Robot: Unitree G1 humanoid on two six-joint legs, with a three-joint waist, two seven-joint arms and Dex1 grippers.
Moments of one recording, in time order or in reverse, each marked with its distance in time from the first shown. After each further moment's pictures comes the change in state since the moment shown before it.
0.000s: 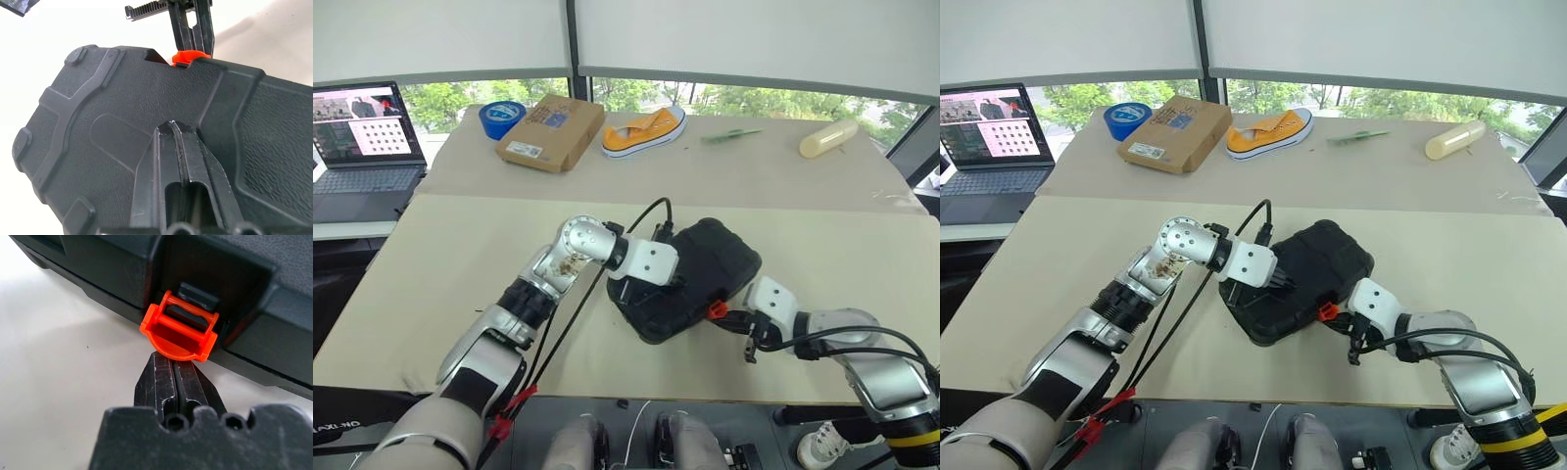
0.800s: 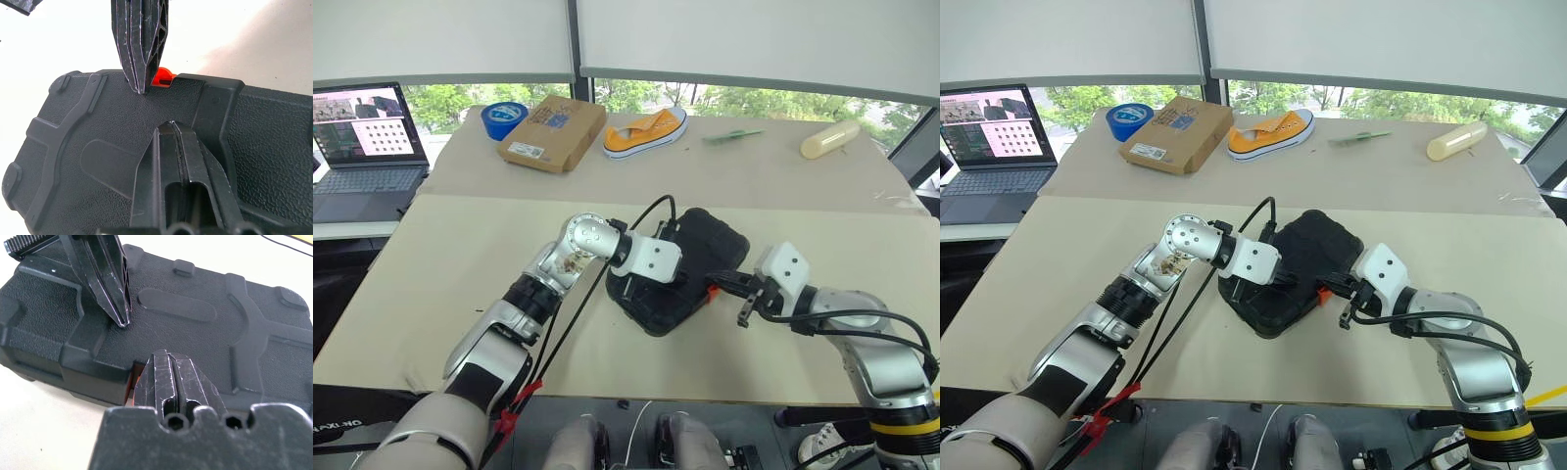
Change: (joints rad) left arm -0.020 -0.020 0.013 0.053 0.031 -0.033 0.019; right arm -0.073 0.074 -0.126 -0.049 0.075 -0.007 -0.056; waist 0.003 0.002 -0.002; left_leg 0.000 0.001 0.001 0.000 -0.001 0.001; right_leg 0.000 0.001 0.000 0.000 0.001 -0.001
